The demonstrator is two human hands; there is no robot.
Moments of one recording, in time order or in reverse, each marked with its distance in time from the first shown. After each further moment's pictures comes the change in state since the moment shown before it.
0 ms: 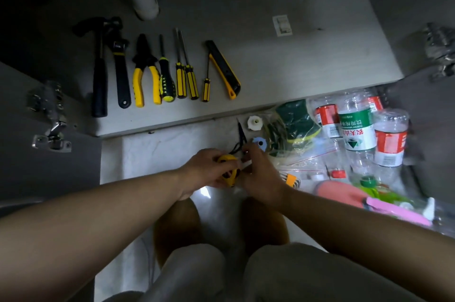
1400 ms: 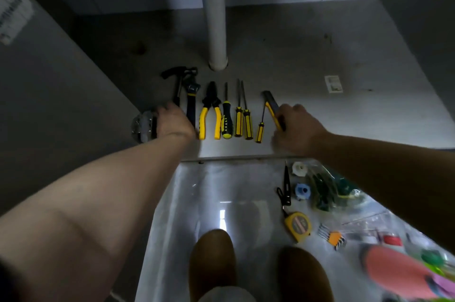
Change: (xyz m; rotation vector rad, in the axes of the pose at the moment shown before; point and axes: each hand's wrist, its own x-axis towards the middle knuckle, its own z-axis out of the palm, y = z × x) left_hand 0.012 0.056 -0.182 0.528 1.123 -0.063; right_hand 0.090 -0.165 -0.062 -0.726 0.046 -0.129
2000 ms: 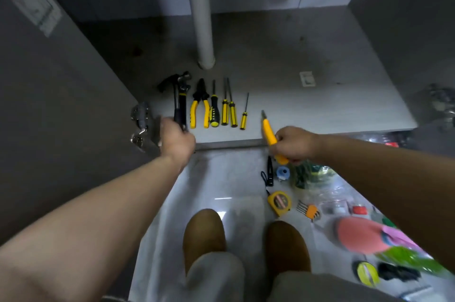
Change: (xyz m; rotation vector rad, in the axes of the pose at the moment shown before) left_hand -0.099 -0.020 -0.011 -0.633 -0.077 -0.021; right_hand -0.061 0.032 0.005 0.278 -0.308 0.156
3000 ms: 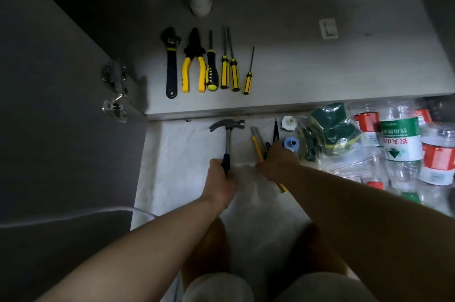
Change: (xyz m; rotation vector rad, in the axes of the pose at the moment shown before) left_hand -0.108 -0.109 0.088 0.035 -0.469 -0.172; right_hand 0.040 0.045 0.135 -0.130 0.039 0.303
